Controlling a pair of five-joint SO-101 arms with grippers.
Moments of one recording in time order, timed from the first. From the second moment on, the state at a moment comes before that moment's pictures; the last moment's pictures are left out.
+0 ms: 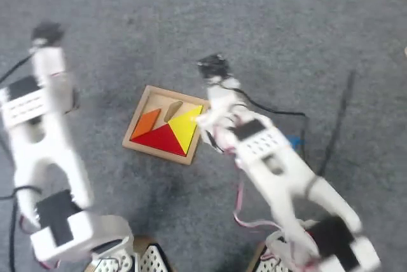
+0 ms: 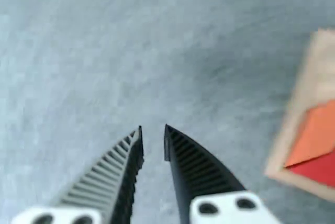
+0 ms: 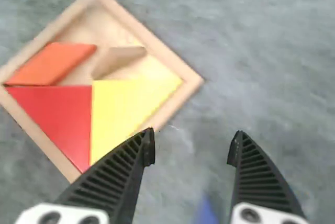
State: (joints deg) left arm -35.2 -2.6 16.0 68.1 -16.7; right arm -35.4 -11.4 38.8 33.8 -4.3
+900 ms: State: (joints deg) left arm -50.6 -4.2 38.9 46.6 -16.8; right arm -41.5 27.6 -0.2 37.5 -6.7
